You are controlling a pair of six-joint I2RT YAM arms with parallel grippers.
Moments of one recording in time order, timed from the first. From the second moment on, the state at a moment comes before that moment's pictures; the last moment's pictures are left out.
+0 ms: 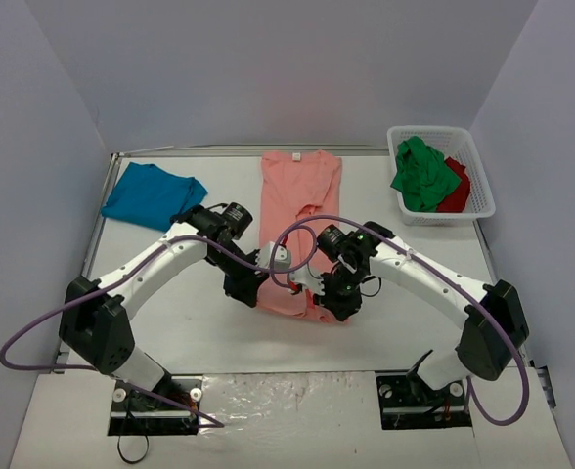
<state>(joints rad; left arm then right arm) -0.61 1.53 1.31 -1.18 0.69 0.77 0.75 1.48 1.15 -1.18 -0.37 -0.76</state>
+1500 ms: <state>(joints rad) -0.47 1.85 1.79 -1.23 0.58 0.75 0.49 1.89 1.75 -1.31 -0.31 -0.93</state>
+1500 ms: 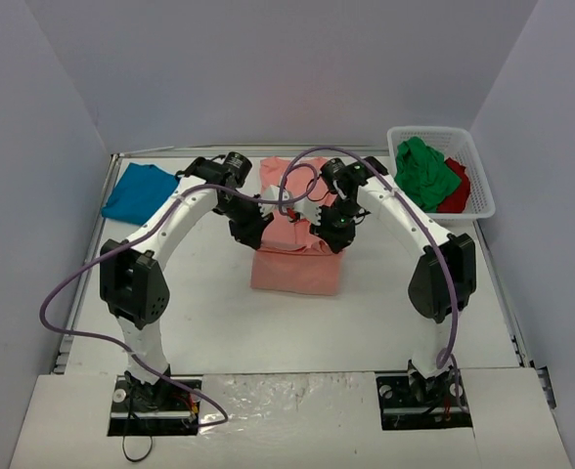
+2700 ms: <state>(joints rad) -0.38 2.30 2.23 -1.31 0.63 0.80 0.36 2.32 2.17 -1.36 -0.33 -1.02</state>
